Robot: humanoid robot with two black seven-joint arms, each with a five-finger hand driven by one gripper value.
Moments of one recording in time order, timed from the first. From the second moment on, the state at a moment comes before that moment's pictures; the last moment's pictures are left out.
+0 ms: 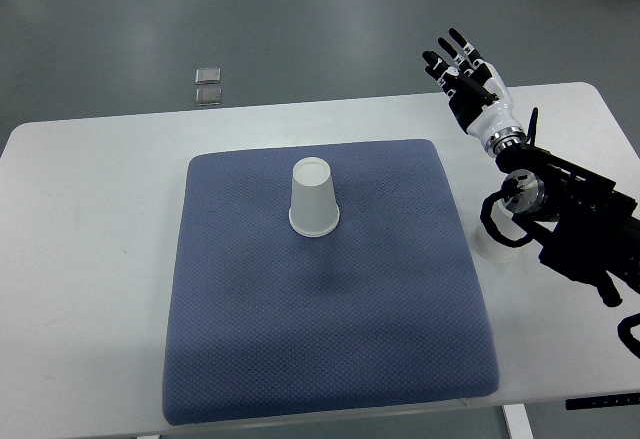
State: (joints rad) left arm -0.02 0.00 -0.15 -0.15 0.08 0.05 0.03; right arm 0.90 -0.12 0.35 0.45 0.29 0.23 0.53
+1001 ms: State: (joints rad) left arm -0.01 0.00 -0.15 -0.15 0.08 0.05 0.03; right arm 0.92 -0.13 0.35 0.46 0.28 0.23 0.53
